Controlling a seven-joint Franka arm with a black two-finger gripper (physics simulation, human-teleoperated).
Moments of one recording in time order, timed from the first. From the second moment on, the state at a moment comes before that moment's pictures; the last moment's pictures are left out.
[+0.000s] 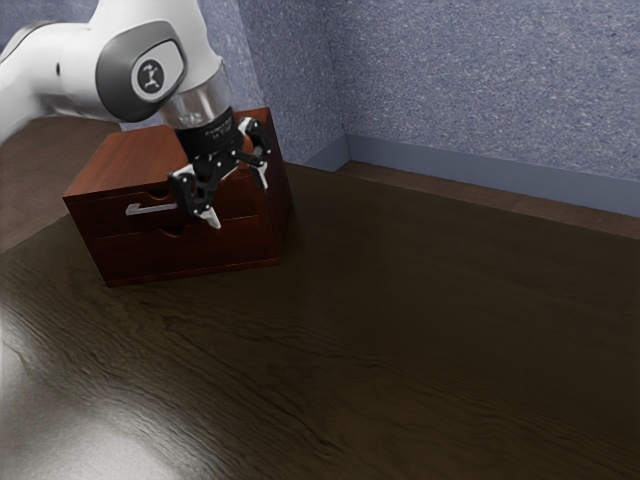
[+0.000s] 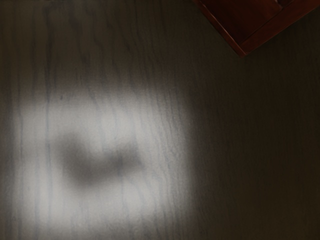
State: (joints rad) arm 0.06 0.16 0.10 -1.34 0.02 1.64 -1.33
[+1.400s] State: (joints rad) arm 0.27 0.16 0.16 -1.52 0.02 2.08 -1.53
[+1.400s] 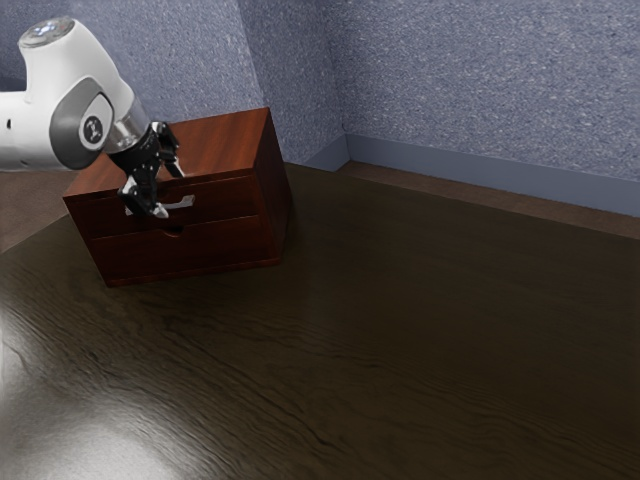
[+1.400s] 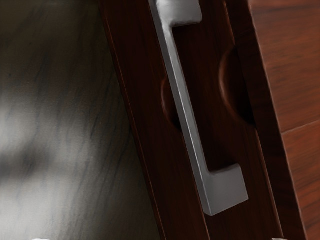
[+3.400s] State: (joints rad) arm 0.37 0.24 0.16 -1.54 -0.04 2.18 -1.55
